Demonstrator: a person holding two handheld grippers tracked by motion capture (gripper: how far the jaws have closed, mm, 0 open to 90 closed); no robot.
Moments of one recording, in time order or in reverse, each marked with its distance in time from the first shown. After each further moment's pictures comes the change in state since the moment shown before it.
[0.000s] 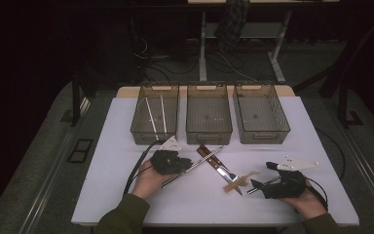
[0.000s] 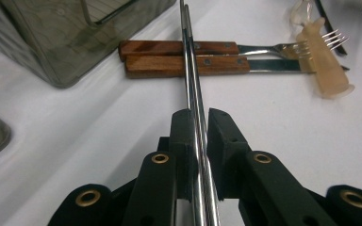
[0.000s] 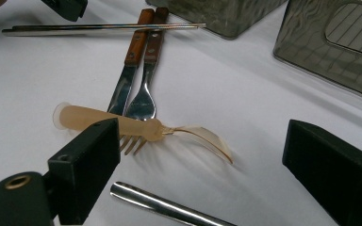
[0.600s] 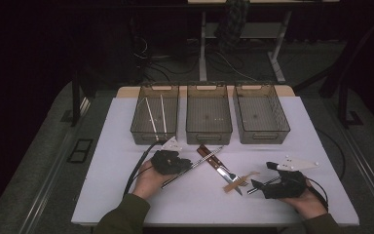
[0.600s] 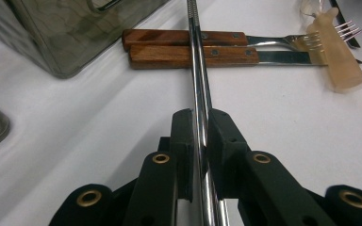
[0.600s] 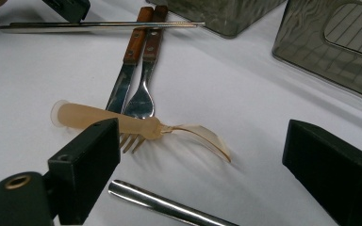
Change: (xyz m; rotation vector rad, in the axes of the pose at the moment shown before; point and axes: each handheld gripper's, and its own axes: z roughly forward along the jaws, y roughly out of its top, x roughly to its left) left arm 0.003 -0.002 0.003 0.019 0.006 -0.013; right arm 0.000 0.000 0.000 0.006 -0.006 -0.008
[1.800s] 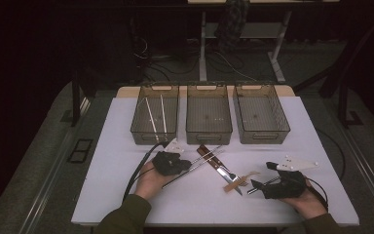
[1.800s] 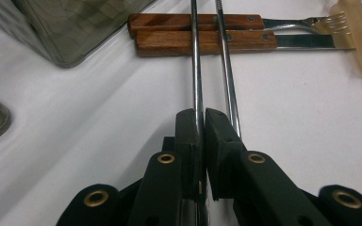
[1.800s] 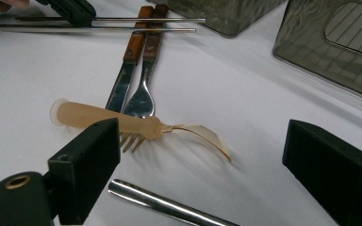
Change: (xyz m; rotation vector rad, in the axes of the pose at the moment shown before) left arm 0.000 -0.004 0.008 0.026 0.044 0.019; right arm 0.000 0.000 0.000 0.002 -0.001 -0.004
